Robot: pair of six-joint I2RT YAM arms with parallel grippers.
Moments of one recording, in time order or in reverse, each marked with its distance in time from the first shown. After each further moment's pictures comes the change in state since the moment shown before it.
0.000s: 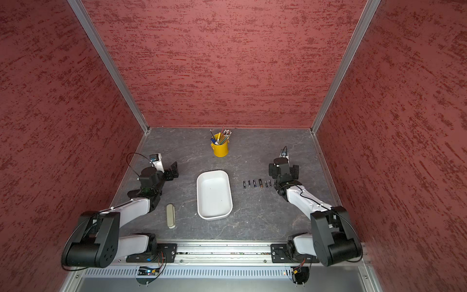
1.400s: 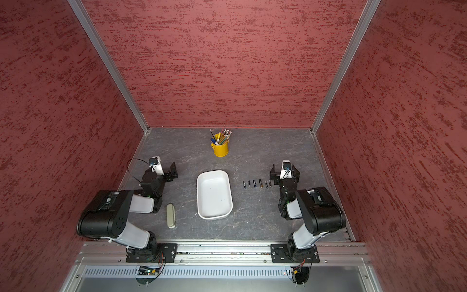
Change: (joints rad) left arm 0.027 0.240 -0.114 0.445 -0.015 0.015; right arm -0.086 0.240 -0.367 1.095 -0.240 -0.149
